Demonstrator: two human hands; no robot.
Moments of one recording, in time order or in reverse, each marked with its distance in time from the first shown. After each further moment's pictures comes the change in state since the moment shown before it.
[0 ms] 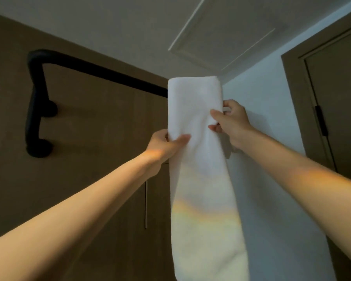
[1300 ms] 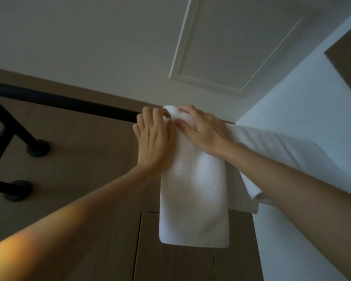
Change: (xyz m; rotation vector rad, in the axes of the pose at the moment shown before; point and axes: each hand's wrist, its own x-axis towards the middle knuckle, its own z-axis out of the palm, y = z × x) left_hand 0.171 -0.016 0.063 0.871 0.801 0.888; right_hand 0.170 0.076 0.029 -0.592 -0.279 -0.886
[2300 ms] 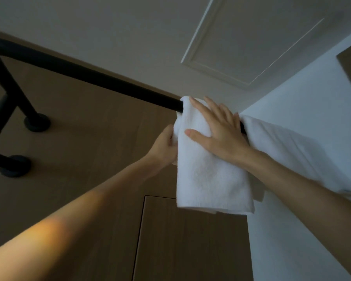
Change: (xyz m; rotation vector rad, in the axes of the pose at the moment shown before) left_hand -0.028 -0.035 -0.019 -0.568 -0.596 -0.452; right_hand -0.033 -0.034 0.008 -0.153 -0.120 0.068
